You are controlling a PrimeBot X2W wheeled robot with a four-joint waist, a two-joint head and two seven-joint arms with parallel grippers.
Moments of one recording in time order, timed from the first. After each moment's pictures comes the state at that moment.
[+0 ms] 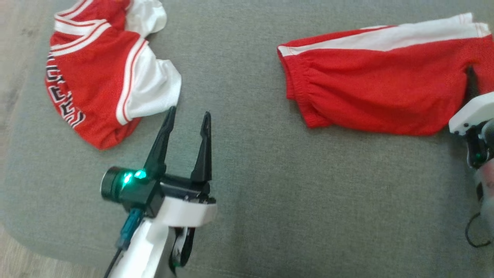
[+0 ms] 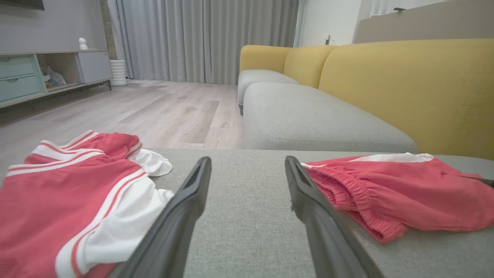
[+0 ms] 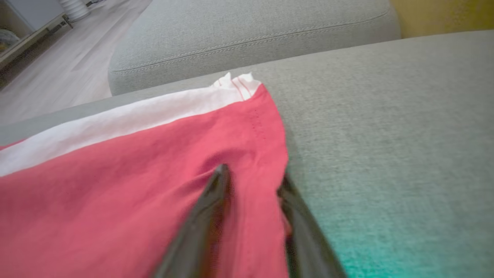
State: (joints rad) left arm -0.25 0.06 -0.39 0.11 -0.23 0.07 -0.26; right arm -0.77 -0.32 -0.03 1.08 0.35 0.13 -0.10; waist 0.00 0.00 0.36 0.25
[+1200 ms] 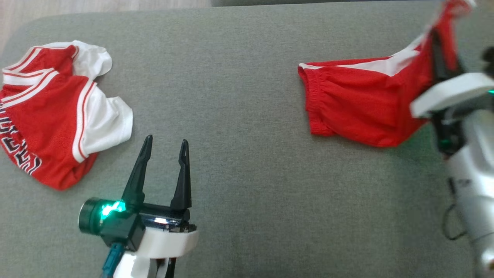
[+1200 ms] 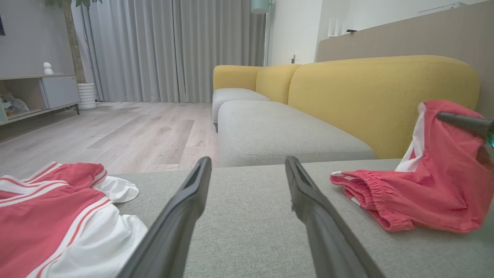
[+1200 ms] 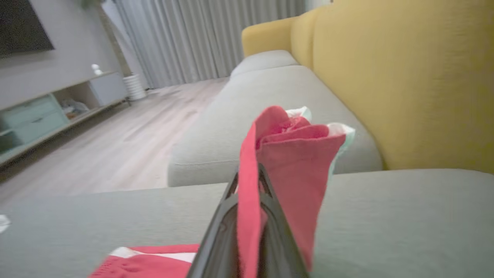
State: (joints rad) left arm -0.06 0.05 -0.26 0.00 -0.11 0.02 -0.26; right arm -0.72 -0.30 0.22 0.77 0.48 0.13 -0.18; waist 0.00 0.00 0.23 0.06
